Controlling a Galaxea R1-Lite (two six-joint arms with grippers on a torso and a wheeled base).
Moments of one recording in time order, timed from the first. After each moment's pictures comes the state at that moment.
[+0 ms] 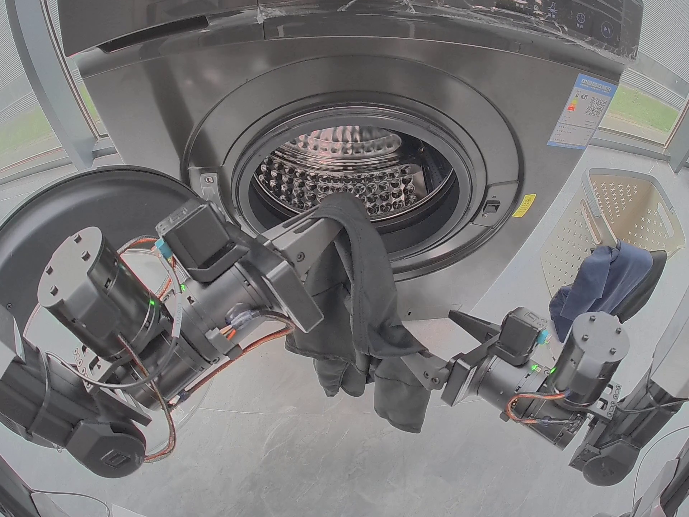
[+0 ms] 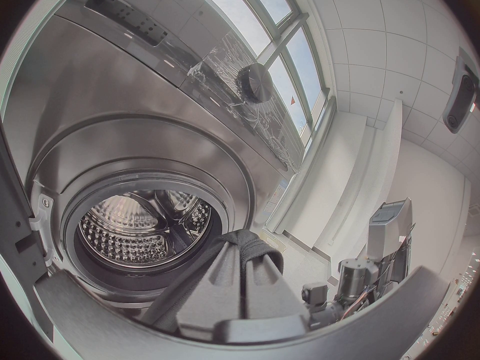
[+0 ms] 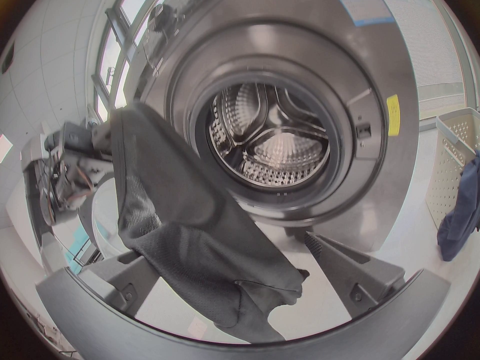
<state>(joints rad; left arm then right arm) -0.73 1.72 -0.58 -1.51 -0.14 -0.21 0.76 1.88 -0.35 -1.54 -0.12 0.24</state>
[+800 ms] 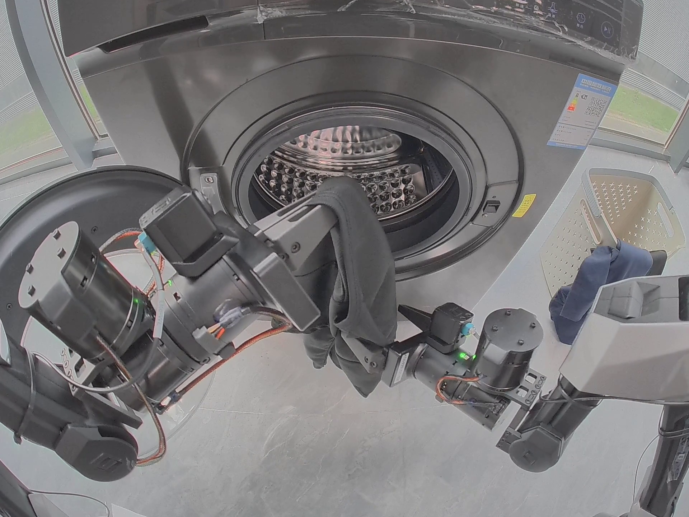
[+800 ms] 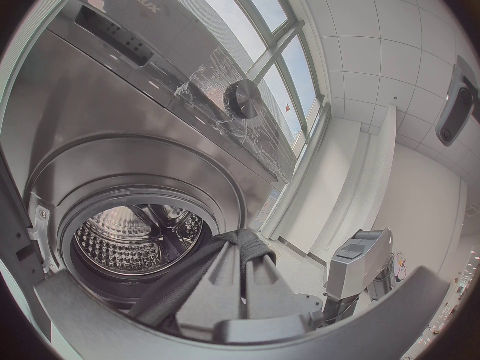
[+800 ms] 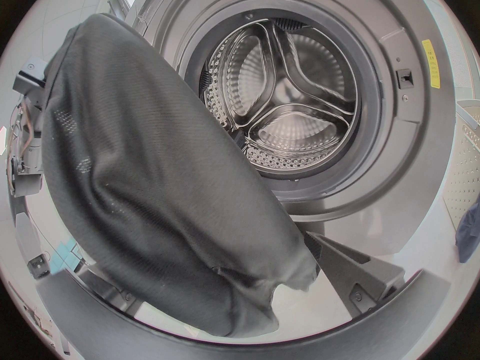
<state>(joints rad) -0.75 1.68 -0.58 -1.51 -0.15 -0.21 0.74 2.17 -0.63 -1.54 -0.07 0.21</state>
